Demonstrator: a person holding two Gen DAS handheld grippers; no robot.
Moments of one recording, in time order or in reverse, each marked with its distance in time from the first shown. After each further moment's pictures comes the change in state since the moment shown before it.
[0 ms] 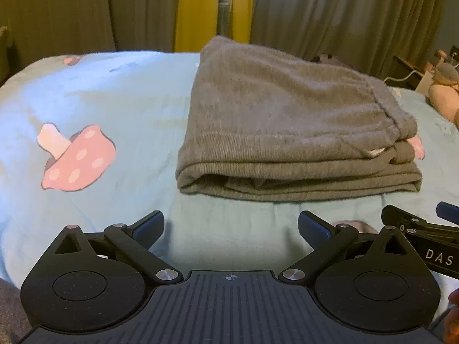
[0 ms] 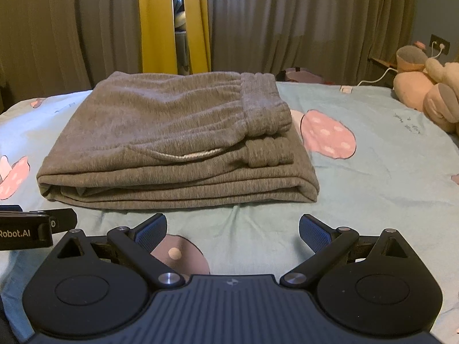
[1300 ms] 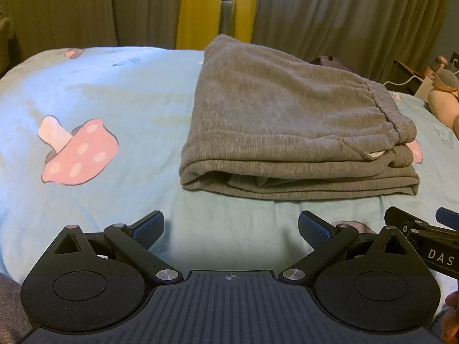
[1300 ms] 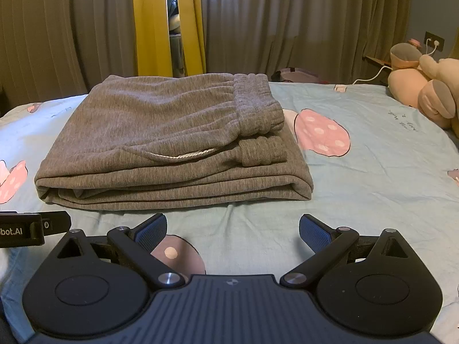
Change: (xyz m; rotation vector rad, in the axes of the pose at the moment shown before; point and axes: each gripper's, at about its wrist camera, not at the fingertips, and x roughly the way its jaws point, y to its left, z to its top) left arm -0.004 0.007 0.000 -0.028 -0.003 -0.019; right arm -0.004 -0.003 -0.001 0.020 -0.014 -0.013
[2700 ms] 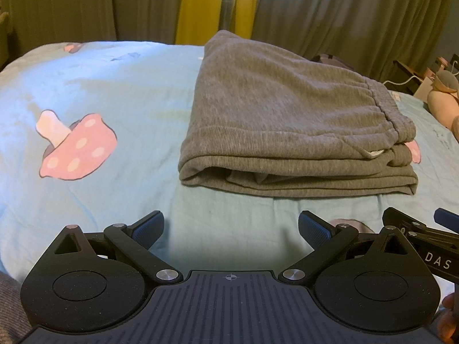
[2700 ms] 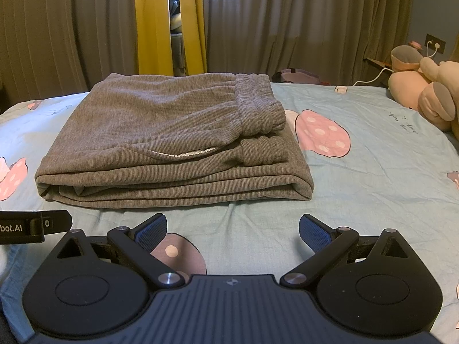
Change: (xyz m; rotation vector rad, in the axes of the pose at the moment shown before) left arm 0.001 0.001 -0.002 -0.013 0.016 -0.008; right arm 0.000 0.002 0.000 -0.012 0.000 -0.002
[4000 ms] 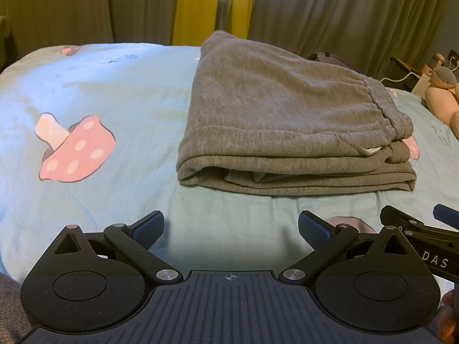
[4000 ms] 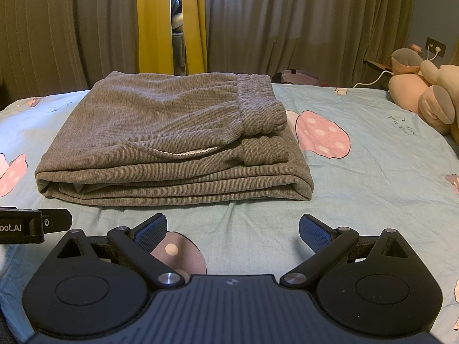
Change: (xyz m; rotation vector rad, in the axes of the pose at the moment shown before) left arm -0.001 -0.002 -0.002 0.013 0.000 -0.003; right arm -0.001 0.001 0.000 -0.008 -0.001 -0.004
